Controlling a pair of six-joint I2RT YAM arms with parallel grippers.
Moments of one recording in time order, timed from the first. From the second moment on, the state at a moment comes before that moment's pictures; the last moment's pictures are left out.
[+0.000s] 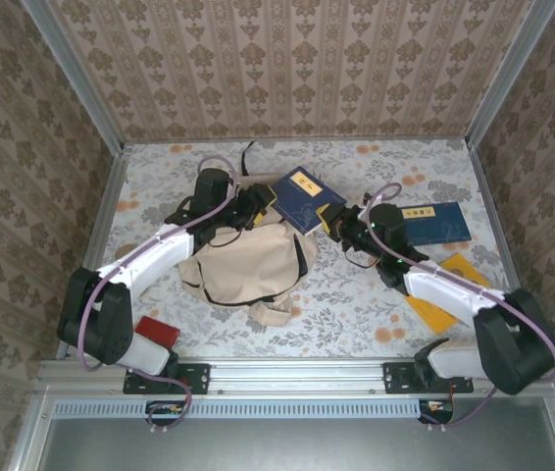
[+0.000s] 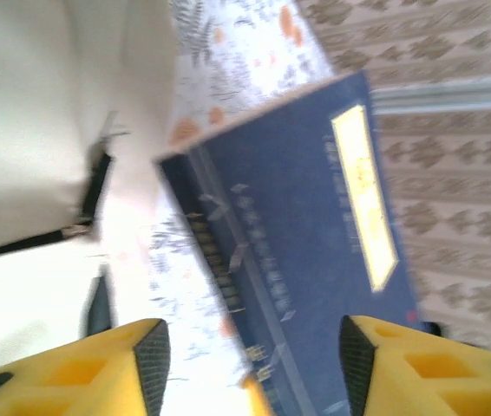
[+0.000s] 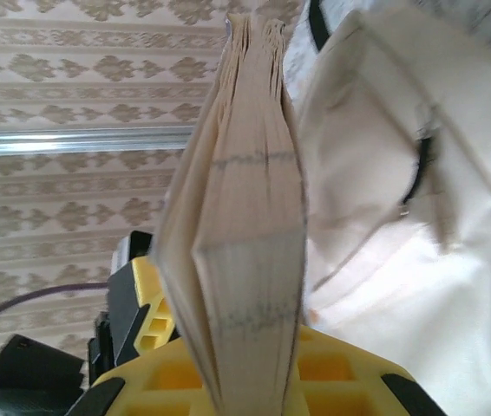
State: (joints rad) left arm -0.51 1.47 1.02 -0.14 0.40 -1.11; right arm 0.43 1.26 0.62 0.40 -0.27 1.40
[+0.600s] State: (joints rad) left arm -0.69 1.47 1.35 -0.96 0.06 -0.49; right arm 0.14 0.89 0.72 -0.42 -0.21 0.96
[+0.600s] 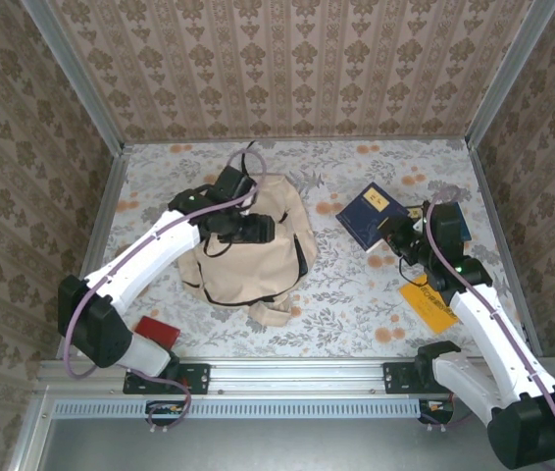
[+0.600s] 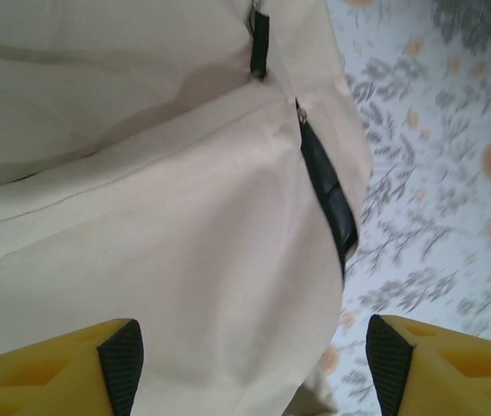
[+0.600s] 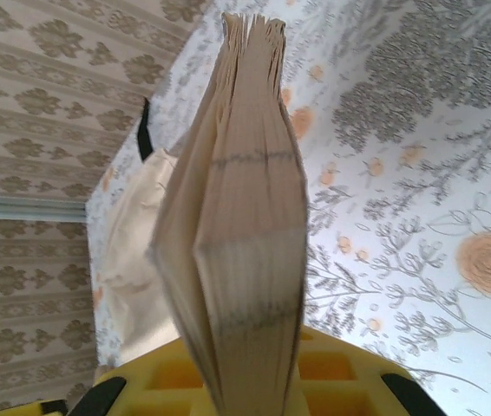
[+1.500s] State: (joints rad) left arm -0.81 1.83 1.38 -1.09 0.03 -0.27; right arm 0.14 0.92 0.72 -0.49 -0.19 0.94
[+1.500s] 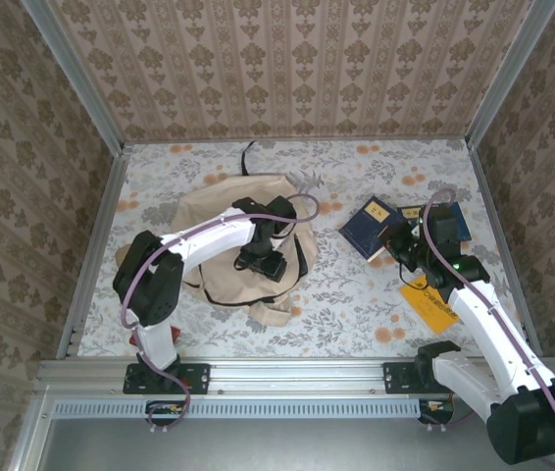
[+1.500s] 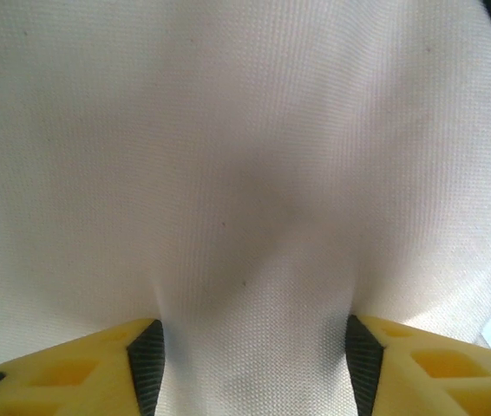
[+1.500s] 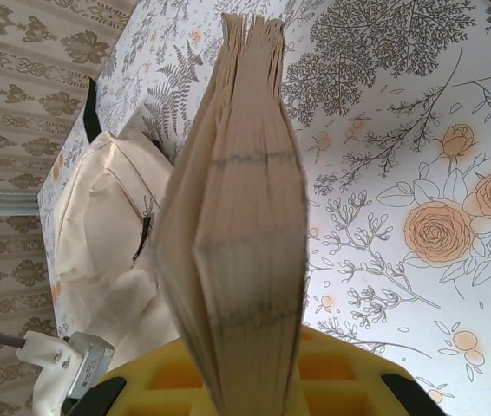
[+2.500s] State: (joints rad) left arm -0.67 1.81 1.70 -0.86 0.17 -0.30; right arm 0.11 0.84 0.73 -0.56 -0.24 0.88
